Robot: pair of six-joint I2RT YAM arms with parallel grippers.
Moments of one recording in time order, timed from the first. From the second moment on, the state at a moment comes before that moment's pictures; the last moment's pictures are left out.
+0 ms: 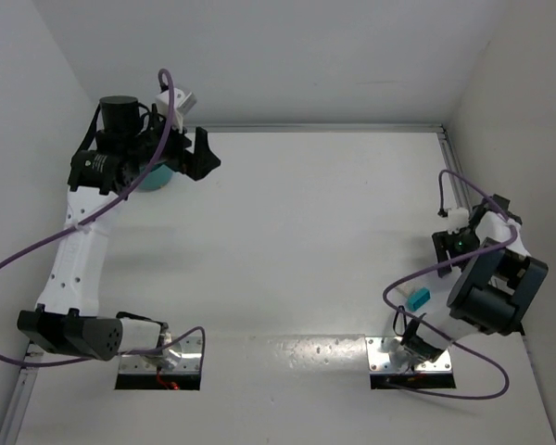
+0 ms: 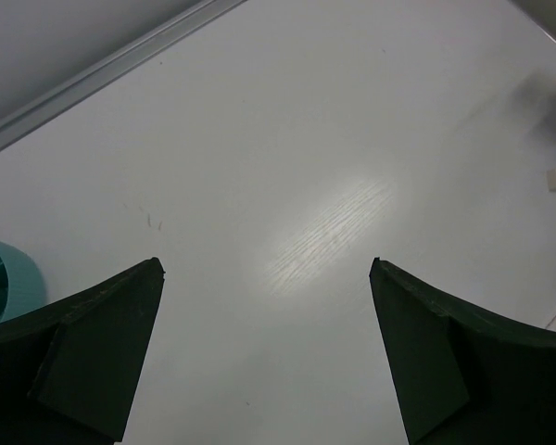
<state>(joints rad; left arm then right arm) -0.10 1.30 1.62 -0.77 0.55 0.18 -0.59 1.50 0.88 -0.80 -0.09 -0.72</state>
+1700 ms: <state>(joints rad) -0.49 0.91 0.92 -0.55 0.86 0.58 0.40 1.98 1.56 -1.36 -1.35 -0.71</state>
